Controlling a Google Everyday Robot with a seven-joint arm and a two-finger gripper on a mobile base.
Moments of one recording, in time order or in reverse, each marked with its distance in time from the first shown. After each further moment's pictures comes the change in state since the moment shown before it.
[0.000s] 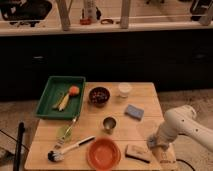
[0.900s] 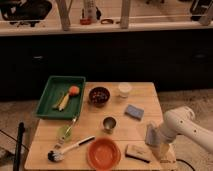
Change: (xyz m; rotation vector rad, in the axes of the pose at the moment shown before) arm -0.001 -0.003 0.009 0.007 0.001 0.000
